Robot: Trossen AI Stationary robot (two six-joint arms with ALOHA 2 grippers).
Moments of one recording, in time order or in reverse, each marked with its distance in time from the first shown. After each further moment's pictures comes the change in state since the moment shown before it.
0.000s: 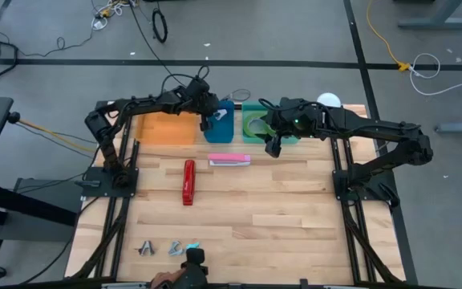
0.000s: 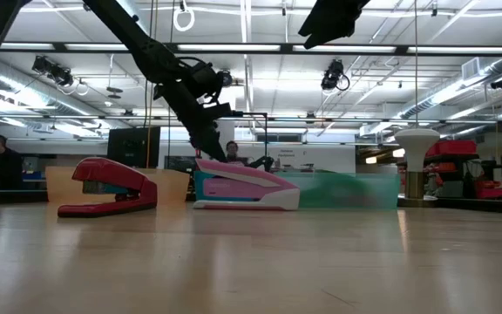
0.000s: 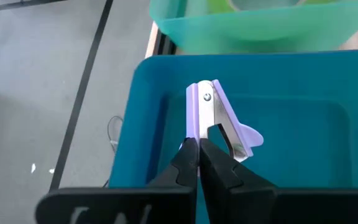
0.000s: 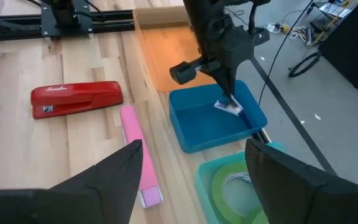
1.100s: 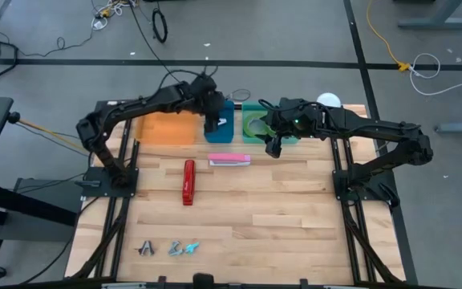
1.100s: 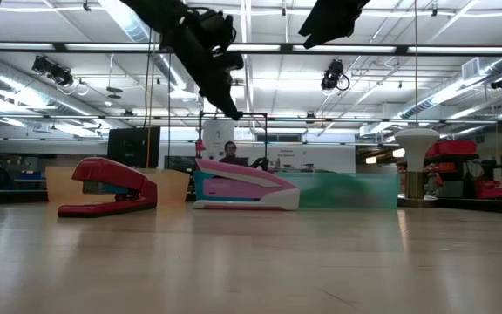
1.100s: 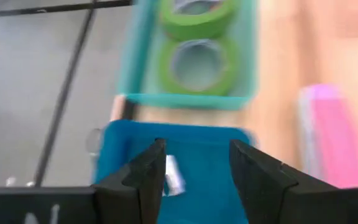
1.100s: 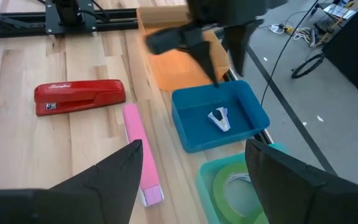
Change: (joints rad) left arm -0.181 -0.123 0.231 -0.363 -0.027 -0.158; right arm 0.000 0.000 0.000 -0.003 -0.011 -0.012
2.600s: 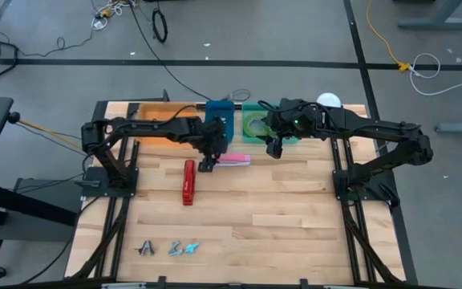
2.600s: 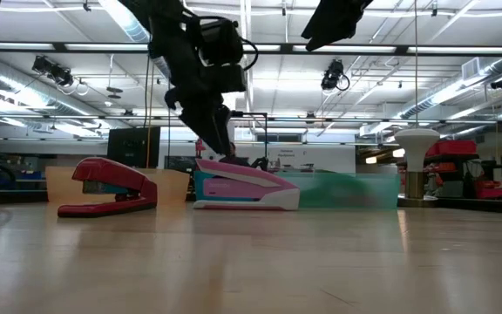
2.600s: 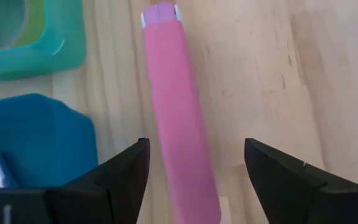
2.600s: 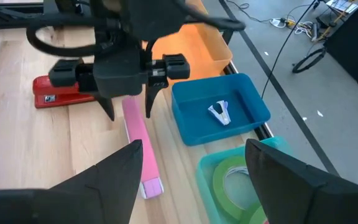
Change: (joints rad) left arm -0.238 0.017 -0.231 -0.002 0.050 -0.029; right arm 0.002 0.000 -0.001 -0.027 -0.002 0.000
